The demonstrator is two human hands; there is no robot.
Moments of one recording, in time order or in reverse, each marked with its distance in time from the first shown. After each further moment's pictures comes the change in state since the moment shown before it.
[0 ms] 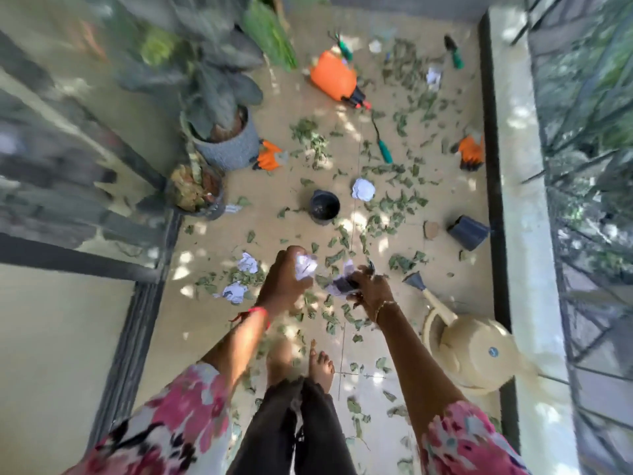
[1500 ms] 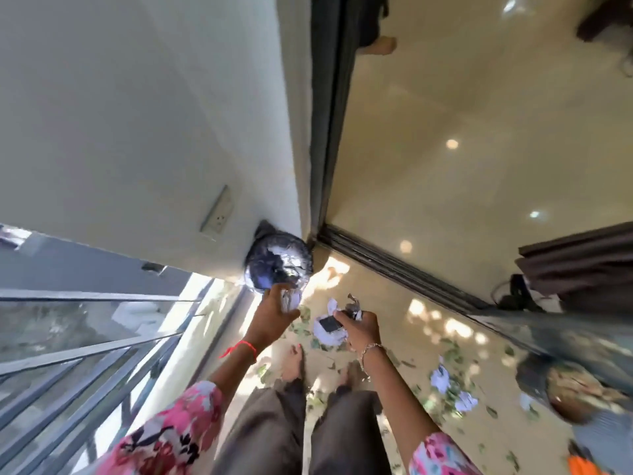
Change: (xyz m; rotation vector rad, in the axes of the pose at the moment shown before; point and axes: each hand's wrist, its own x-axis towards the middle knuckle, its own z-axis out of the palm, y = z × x) left_hand -0.581 -0.277 -0.011 -0.989 1.334 -1.106; right_hand -0.406 0.342 0.310 -1.707 -1.152 -0.292
